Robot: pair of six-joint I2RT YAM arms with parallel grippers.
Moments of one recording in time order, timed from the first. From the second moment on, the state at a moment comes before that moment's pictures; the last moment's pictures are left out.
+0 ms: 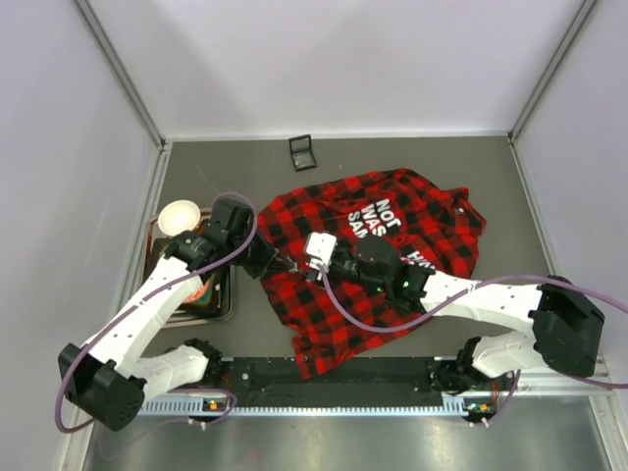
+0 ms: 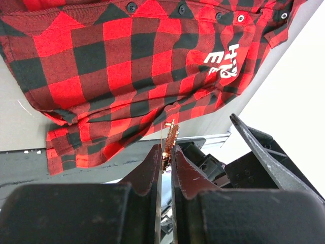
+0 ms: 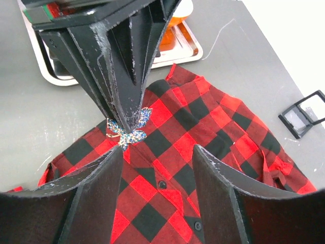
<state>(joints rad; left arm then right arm) -0.48 1.08 1.00 -0.83 0.28 -1.22 1.06 1.32 0.77 0.35 -0.07 -0.35</state>
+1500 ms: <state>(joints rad) -0.48 1.02 0.98 -0.84 0.28 -1.52 1.18 1.37 0.71 0.54 0.05 -0.36</state>
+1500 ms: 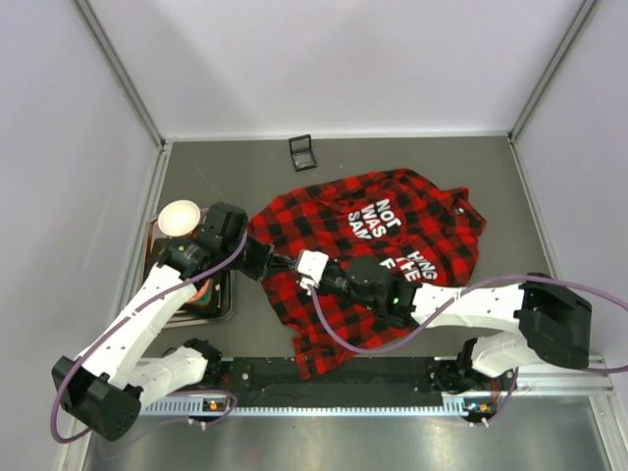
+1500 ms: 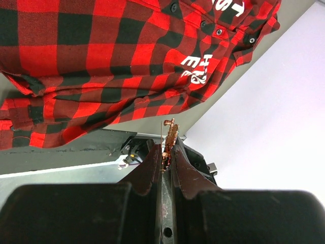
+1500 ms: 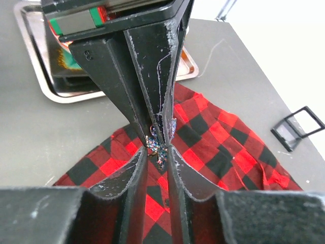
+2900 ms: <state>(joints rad) -0.47 0.85 0.98 -0.71 0.21 -1.08 1.27 1.43 0.73 0.62 0.38 -0.40</state>
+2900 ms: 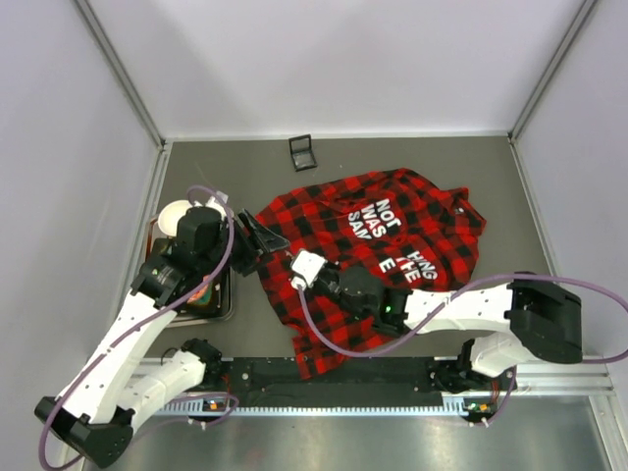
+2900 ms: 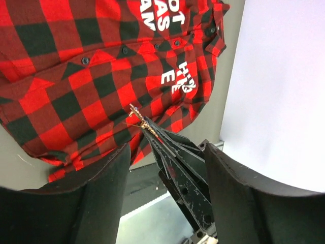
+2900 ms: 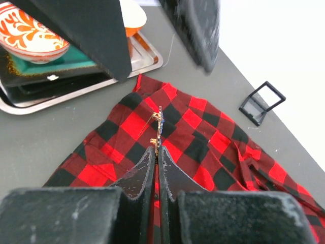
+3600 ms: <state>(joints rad) -0.46 0.84 1.04 -0.68 0.16 -0.64 0.86 1.31 0.72 0.34 -0.51 0.29</state>
